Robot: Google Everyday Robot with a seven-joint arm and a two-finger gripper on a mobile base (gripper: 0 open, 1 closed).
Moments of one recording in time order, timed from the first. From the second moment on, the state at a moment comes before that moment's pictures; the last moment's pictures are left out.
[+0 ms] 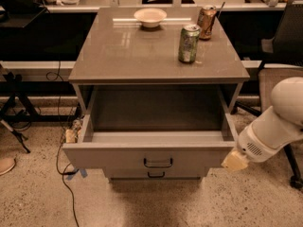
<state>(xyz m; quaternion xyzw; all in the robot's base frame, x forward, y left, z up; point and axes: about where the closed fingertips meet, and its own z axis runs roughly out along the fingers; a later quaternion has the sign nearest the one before) 0.418 -0.223 0.701 -0.40 0.90 0.14 0.08</state>
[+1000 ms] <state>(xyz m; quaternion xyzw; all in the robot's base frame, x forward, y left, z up) 0.476 -0.203 0.670 -0.35 0.92 0.11 0.11</state>
